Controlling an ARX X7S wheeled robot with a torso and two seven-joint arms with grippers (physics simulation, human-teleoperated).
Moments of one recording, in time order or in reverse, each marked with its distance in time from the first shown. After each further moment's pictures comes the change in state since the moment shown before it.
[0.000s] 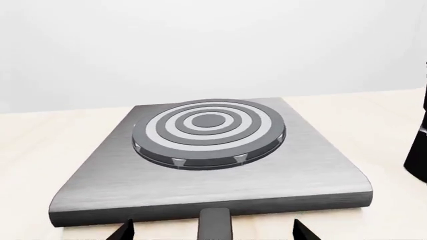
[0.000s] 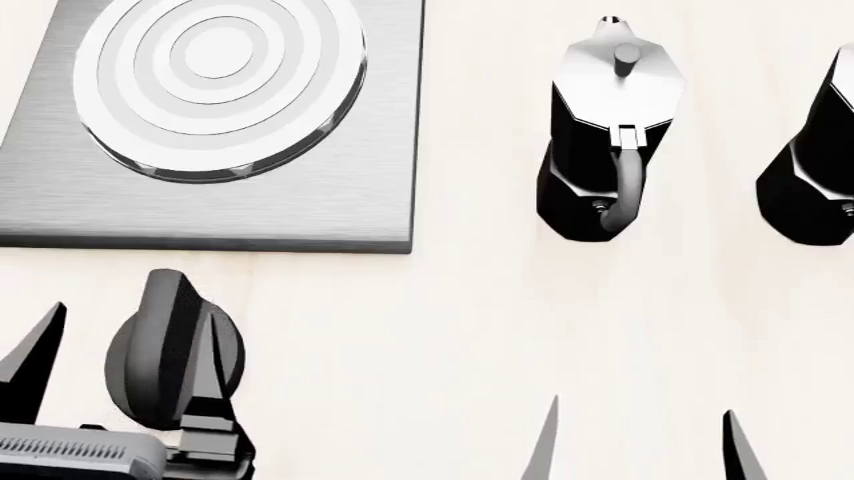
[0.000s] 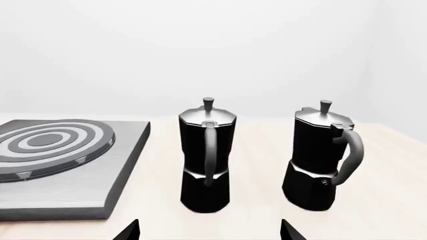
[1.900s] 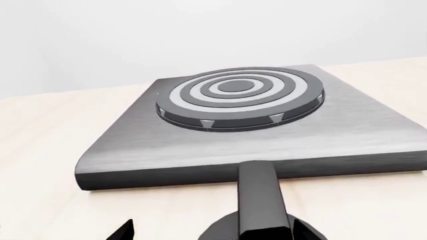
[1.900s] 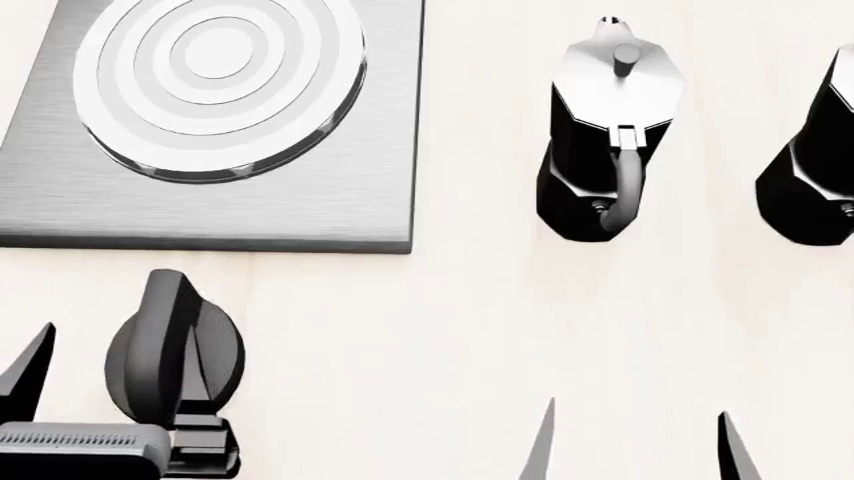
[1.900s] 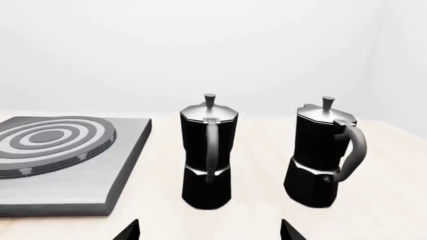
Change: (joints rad) left arm -0.024 -0.006 -0.006 -0.210 0.009 0.115 -0.036; right arm 0.008 0.020 -0.019 0.010 0.014 -0.004 0.021
